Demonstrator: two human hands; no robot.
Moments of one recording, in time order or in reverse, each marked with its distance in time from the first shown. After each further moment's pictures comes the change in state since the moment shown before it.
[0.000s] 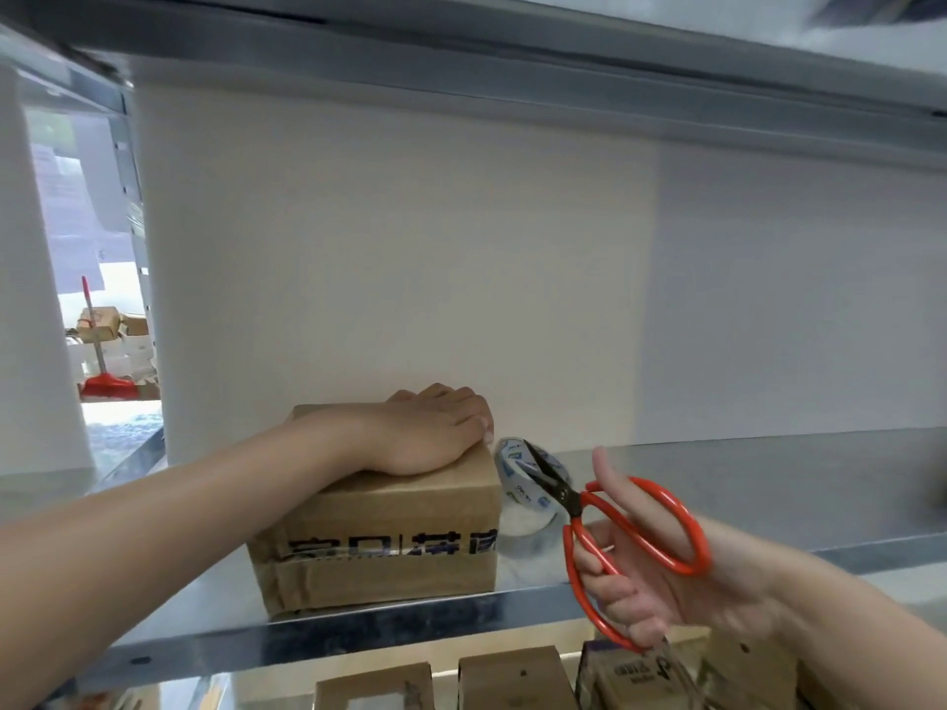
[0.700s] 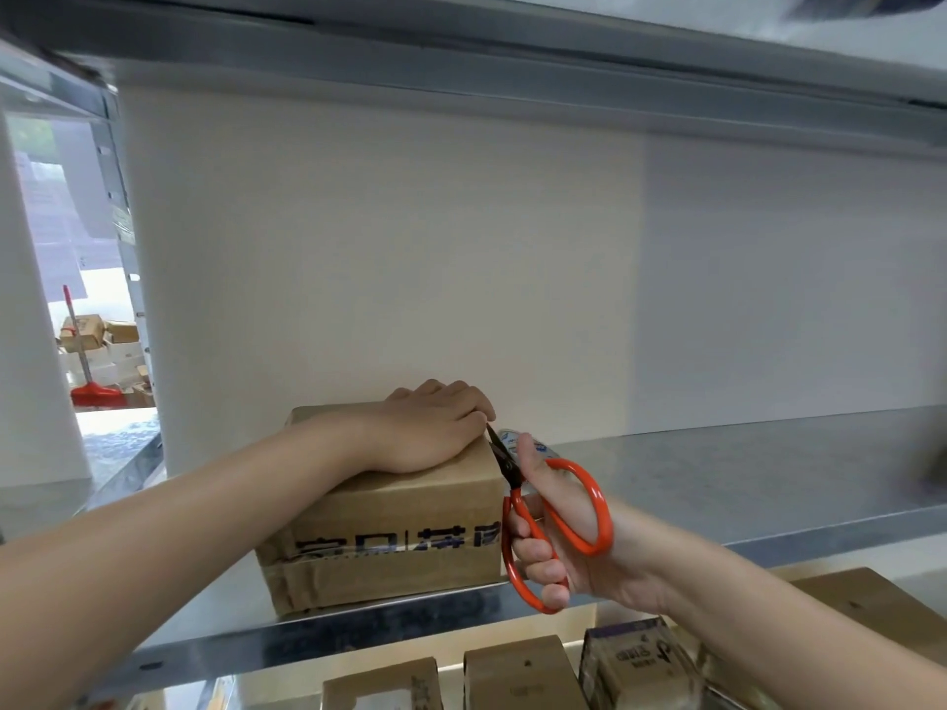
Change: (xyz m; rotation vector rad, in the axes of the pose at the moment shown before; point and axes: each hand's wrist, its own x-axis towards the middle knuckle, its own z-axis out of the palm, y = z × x) left_hand 0.000 0.001 0.002 0.010 0.050 -0.028; right_hand 0.043 -0.006 0.049 -0.013 0.232 -0.157
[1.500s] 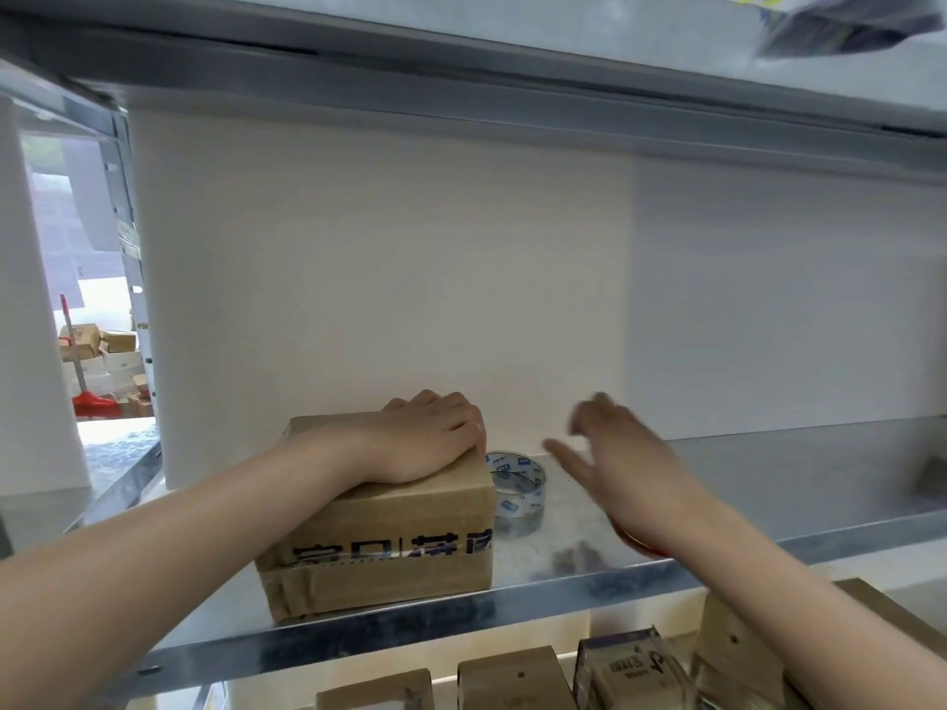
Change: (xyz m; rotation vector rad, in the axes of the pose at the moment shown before) left_hand -0.006 0.001 0.000 -0.030 -0.010 0.030; right_hand 0.011 -0.021 -0.063 -1.468 0.796 -0.514
